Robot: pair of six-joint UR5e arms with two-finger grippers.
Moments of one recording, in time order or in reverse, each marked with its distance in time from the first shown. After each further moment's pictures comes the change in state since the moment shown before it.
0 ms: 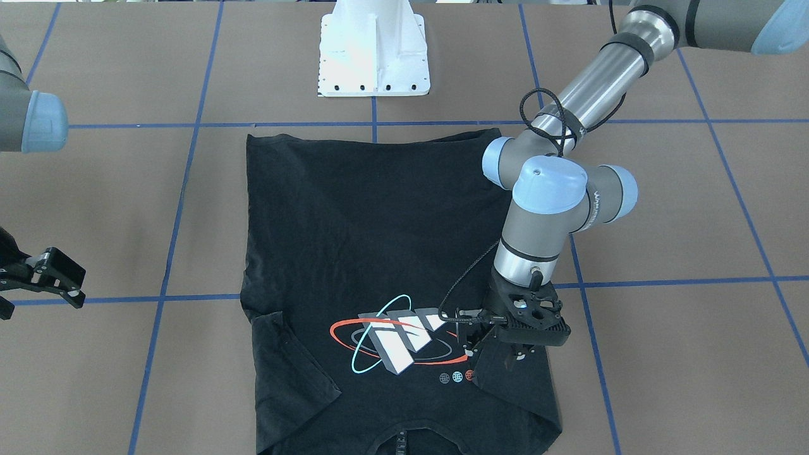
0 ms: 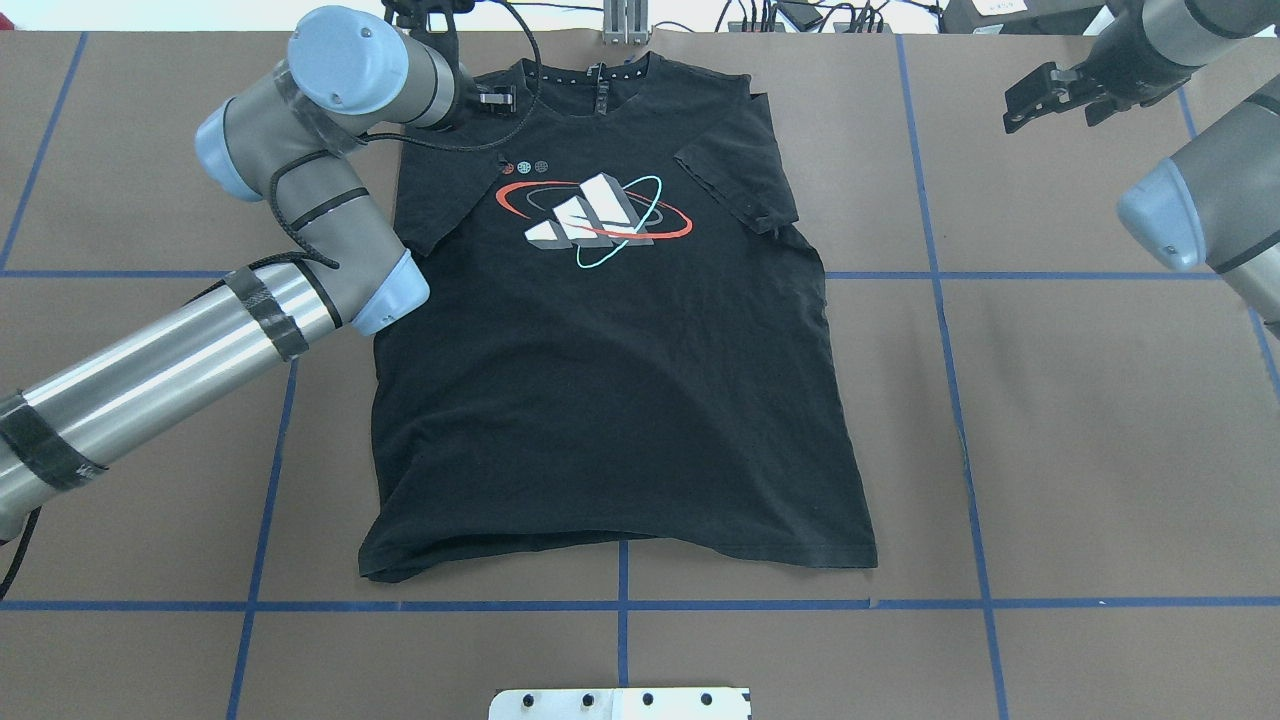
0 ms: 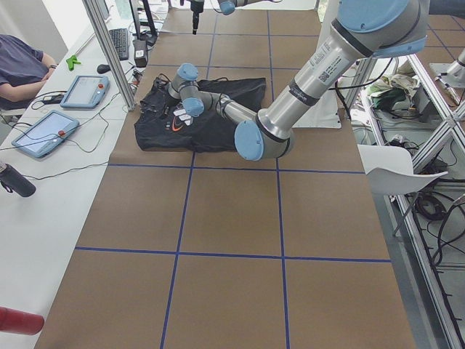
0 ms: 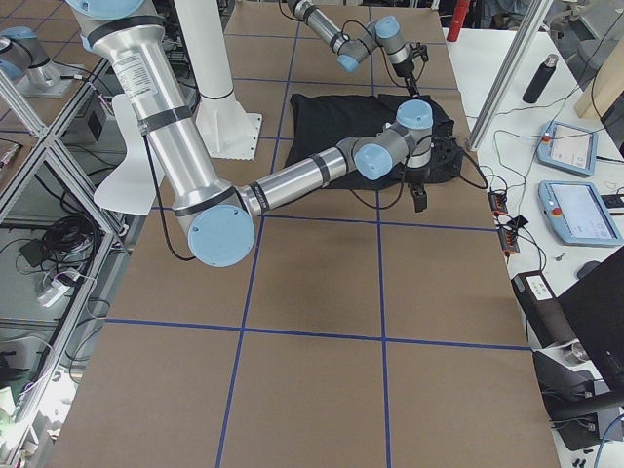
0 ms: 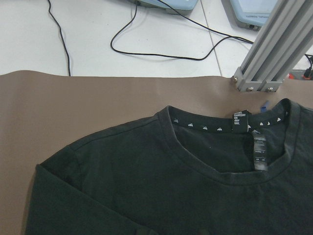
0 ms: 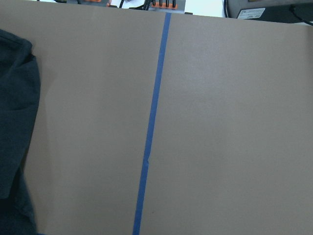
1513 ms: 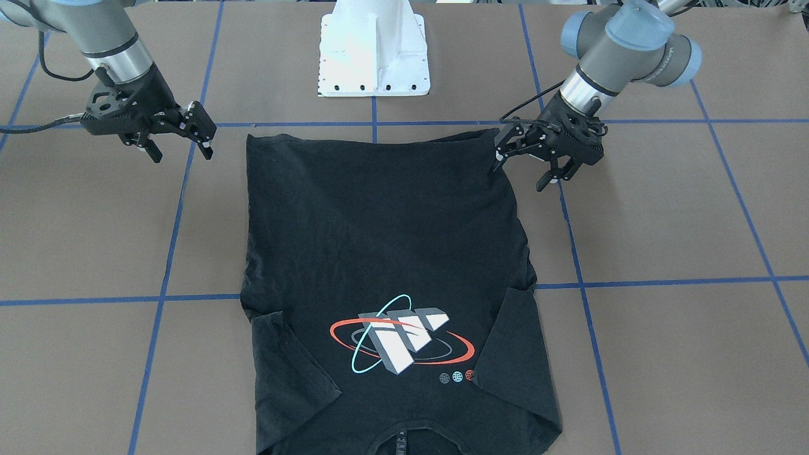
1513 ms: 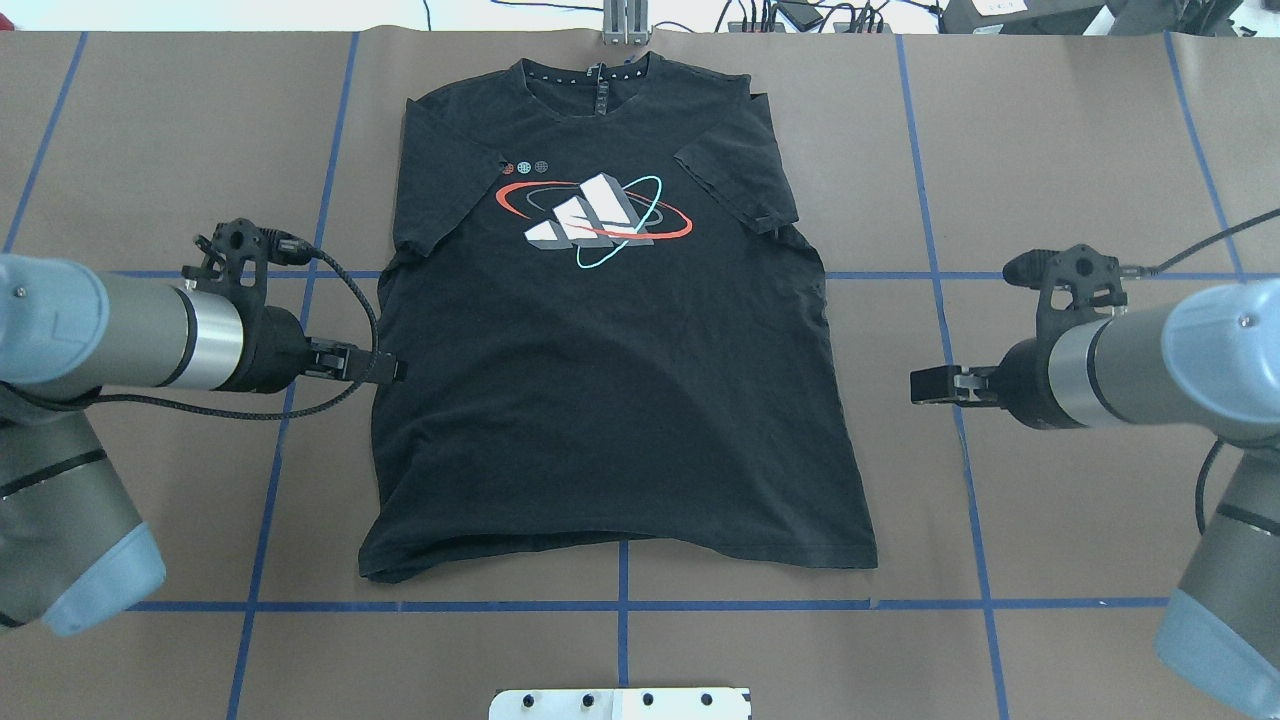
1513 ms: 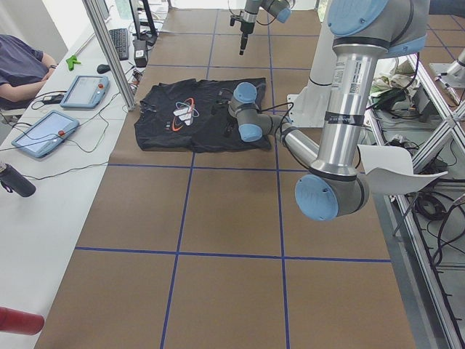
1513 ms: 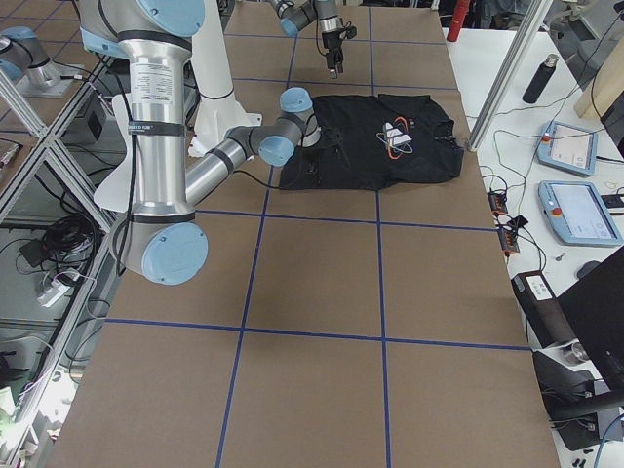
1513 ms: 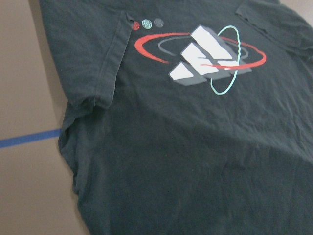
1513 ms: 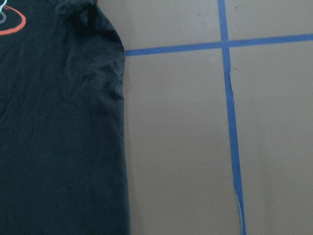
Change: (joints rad) left arm 0.217 0.663 -0.753 0.011 -0.197 -0.073; right arm -0.574 -0.453 0.556 0.110 -0.365 0.612
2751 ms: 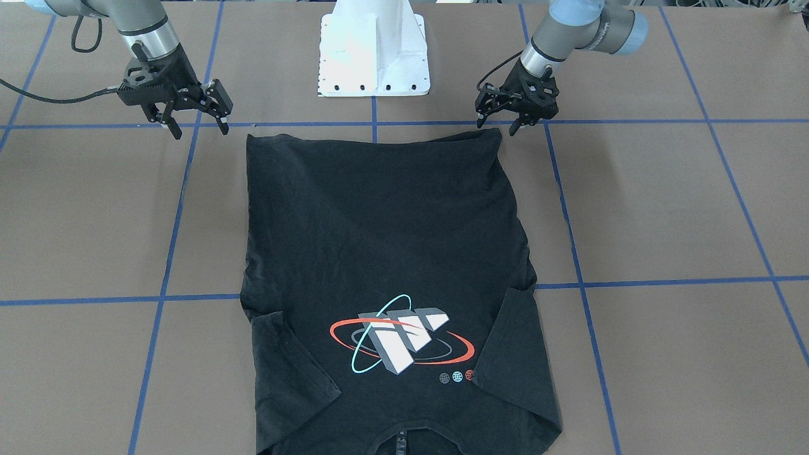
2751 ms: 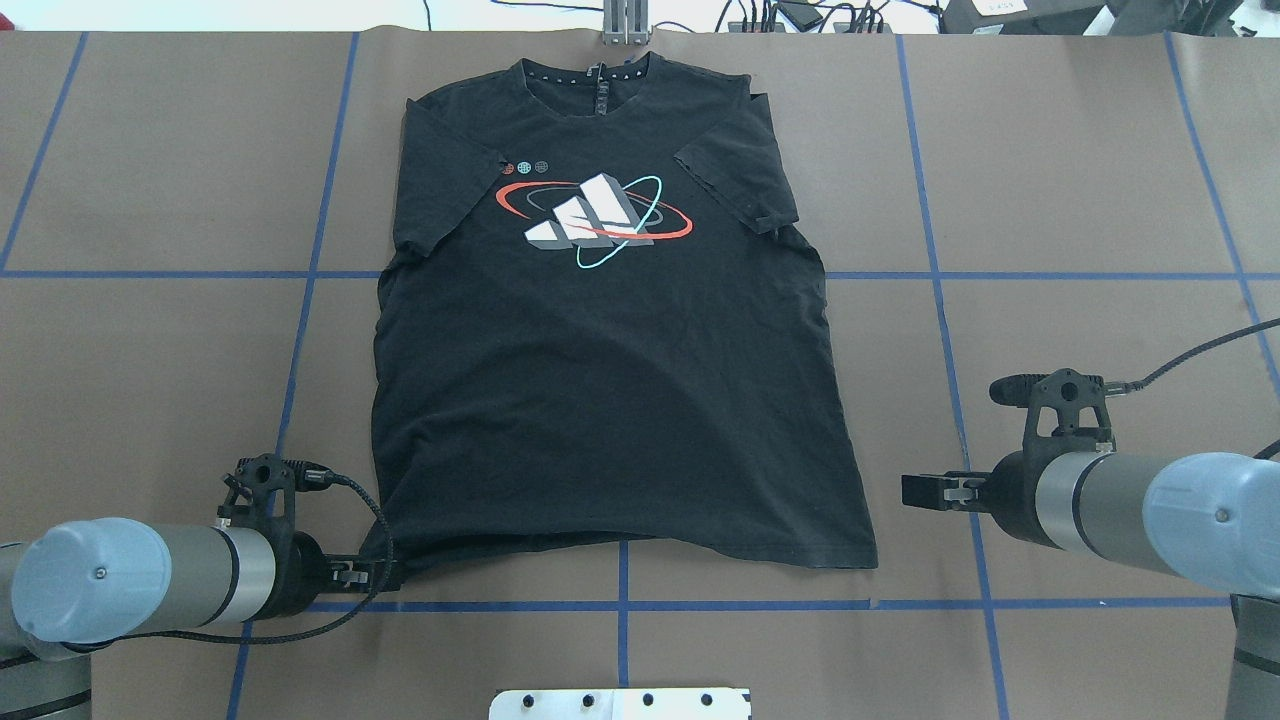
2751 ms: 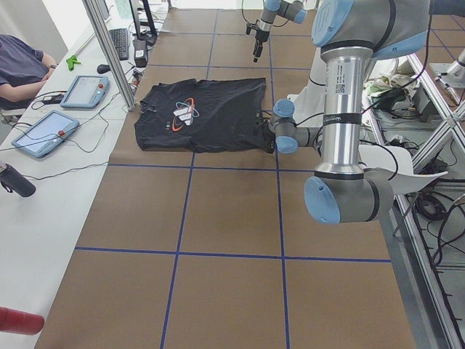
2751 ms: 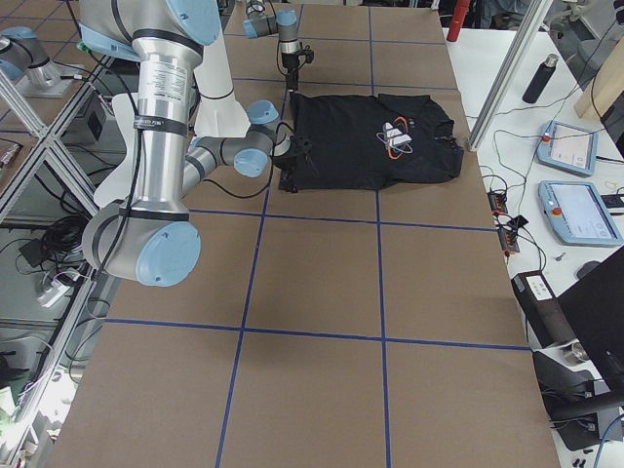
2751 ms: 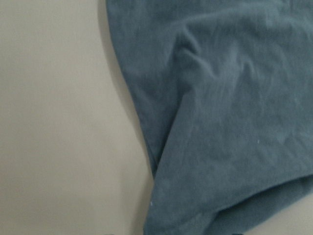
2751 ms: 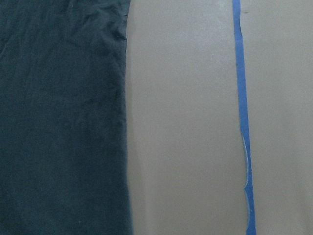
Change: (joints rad) left arm 0.360 0.170 -0.071 0.001 0.196 -0.301; right arm -0.215 -0.112 0.039 0.093 -0.194 0.085
